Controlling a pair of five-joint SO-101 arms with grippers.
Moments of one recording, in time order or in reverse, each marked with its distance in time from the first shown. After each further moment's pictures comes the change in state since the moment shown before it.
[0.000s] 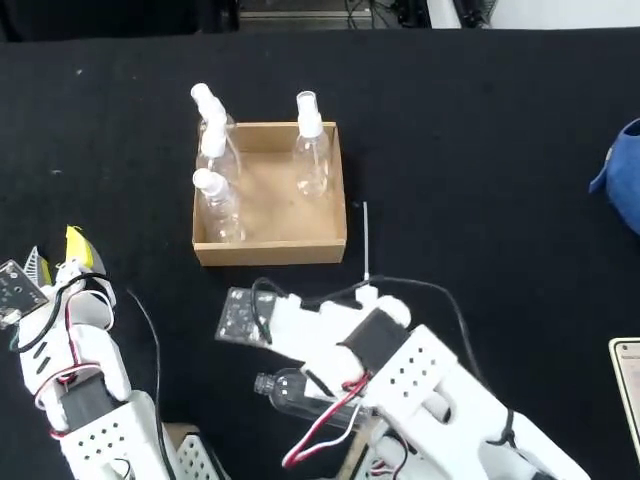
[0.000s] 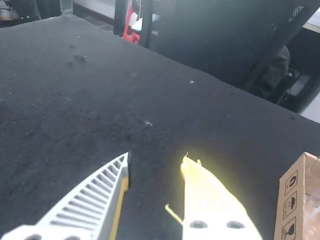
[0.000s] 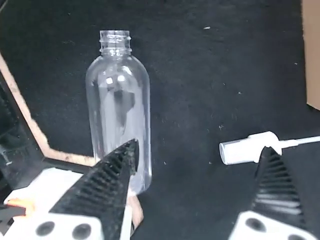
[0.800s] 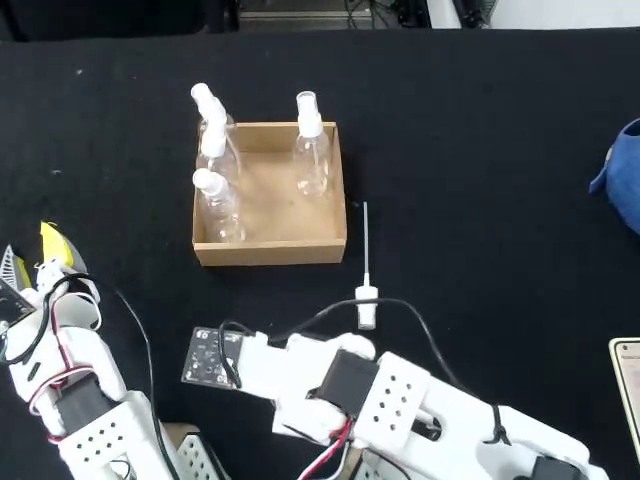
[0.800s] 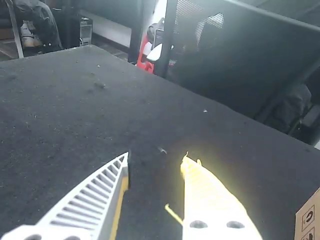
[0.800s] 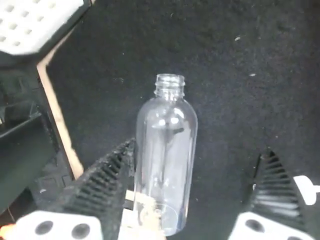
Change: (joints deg) left arm -4.3 0.0 0.0 -5.6 0.0; right arm -17.4 0.0 3.1 -5.9 -16.1
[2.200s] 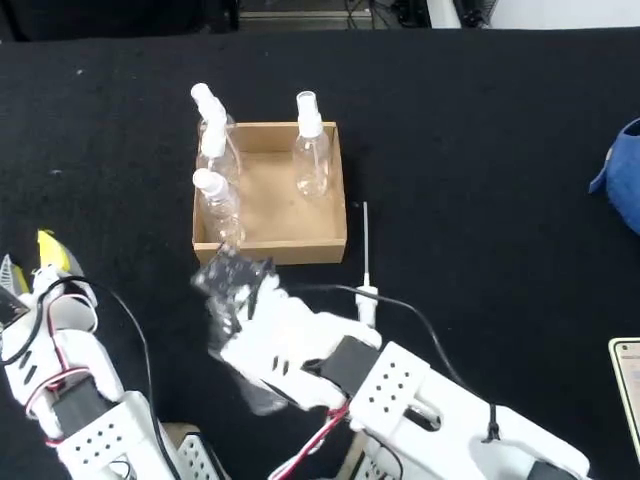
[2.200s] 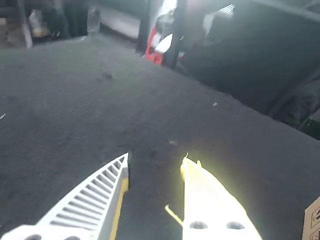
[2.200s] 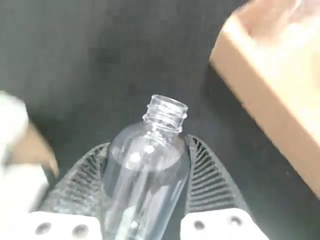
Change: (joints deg) left arm -2.5 0.0 -3.2 6.6 0.0; right arm 8.0 1.1 6.6 -40.0 -20.0
